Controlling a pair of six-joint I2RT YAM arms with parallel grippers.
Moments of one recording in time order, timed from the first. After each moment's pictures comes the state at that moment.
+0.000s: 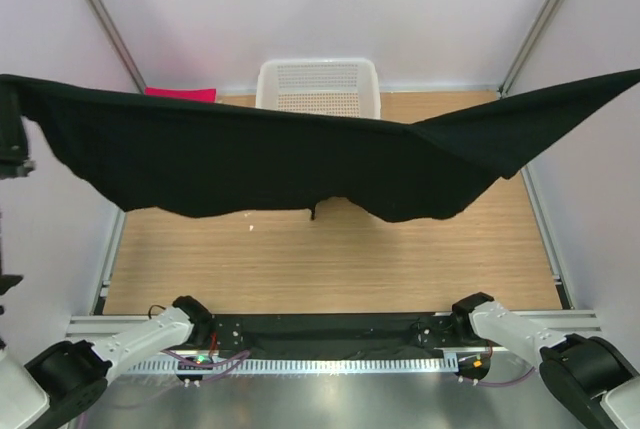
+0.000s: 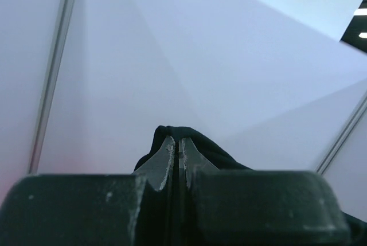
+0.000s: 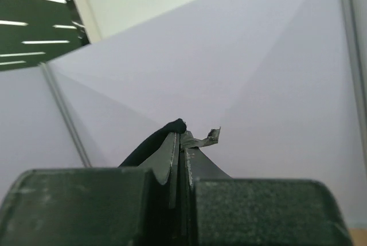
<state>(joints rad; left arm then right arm) -0.65 0.91 2.09 -0.58 -0.60 -0.04 0.38 1.00 2.36 -0.76 0.28 0.19</state>
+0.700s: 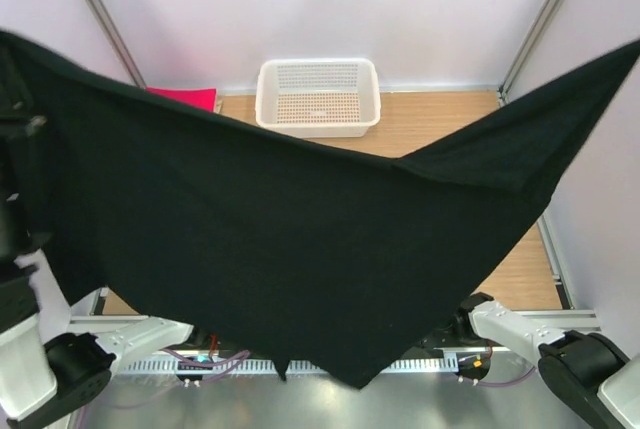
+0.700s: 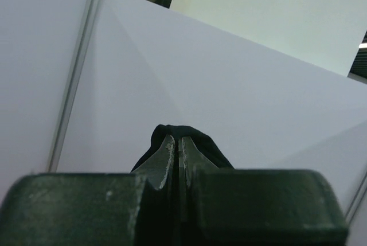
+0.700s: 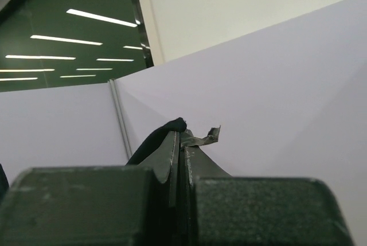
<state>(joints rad) -0.65 0.92 2.04 -0.24 -0.57 0.15 0.38 1.02 2.33 -0.50 0.04 0.29</state>
